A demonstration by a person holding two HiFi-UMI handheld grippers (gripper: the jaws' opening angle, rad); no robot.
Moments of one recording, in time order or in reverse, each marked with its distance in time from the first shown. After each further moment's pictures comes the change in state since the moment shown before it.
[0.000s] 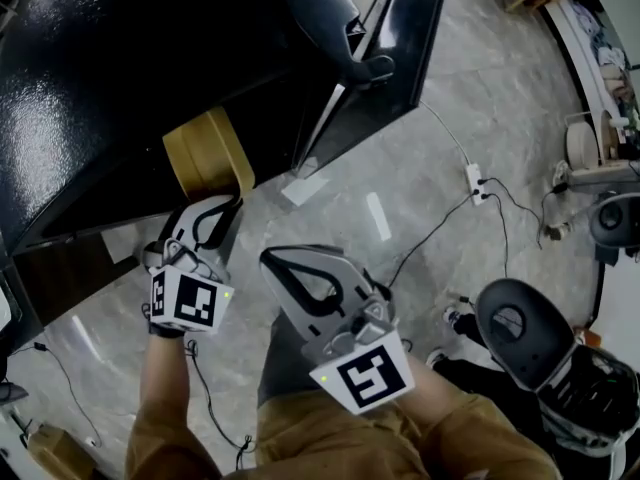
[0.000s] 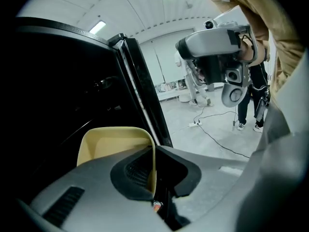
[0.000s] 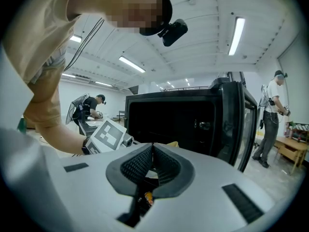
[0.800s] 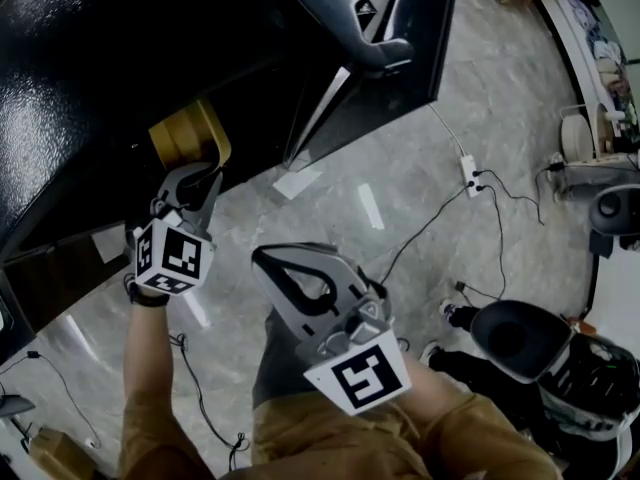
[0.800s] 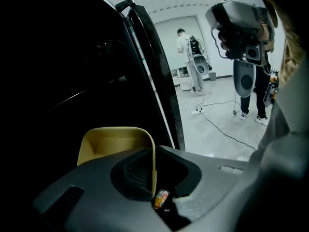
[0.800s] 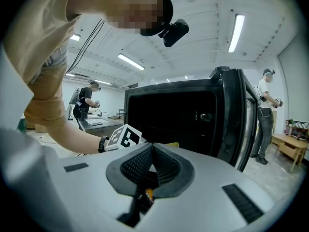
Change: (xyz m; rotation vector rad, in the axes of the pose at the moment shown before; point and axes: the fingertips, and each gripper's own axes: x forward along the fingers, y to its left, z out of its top) left arm 0.017 0.035 -0.044 0.021 0.135 0.014; right arm 0.002 0.017 0.001 0.004 0.010 -0.005
